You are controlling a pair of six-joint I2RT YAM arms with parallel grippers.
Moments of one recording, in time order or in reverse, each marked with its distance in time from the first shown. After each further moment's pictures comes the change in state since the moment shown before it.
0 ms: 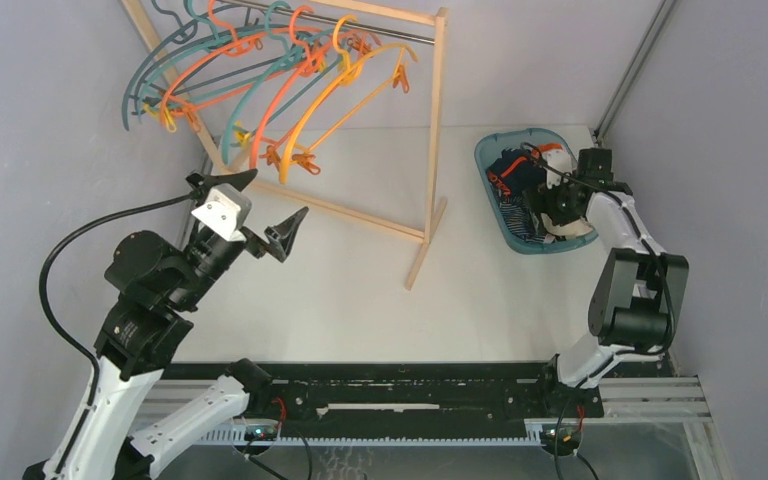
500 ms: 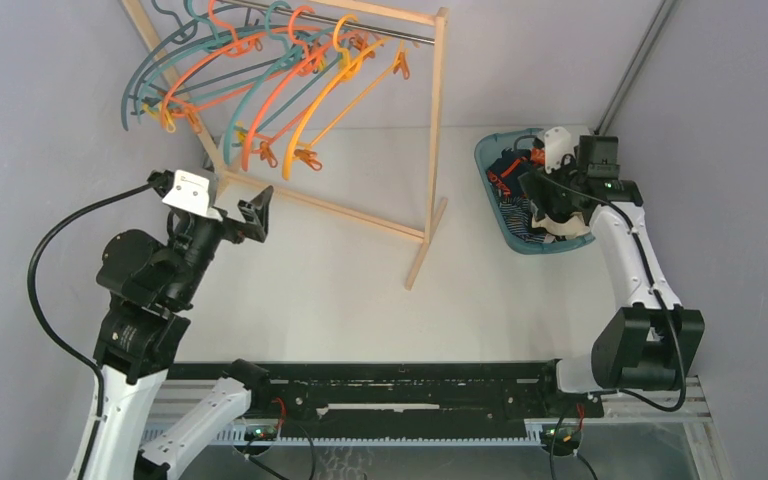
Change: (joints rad) left arm 0.191 -0.009 0.002 -0.009 -0.118 -0.094; right arm 0.092 -0.264 0.060 -0.074 0.091 -0.018
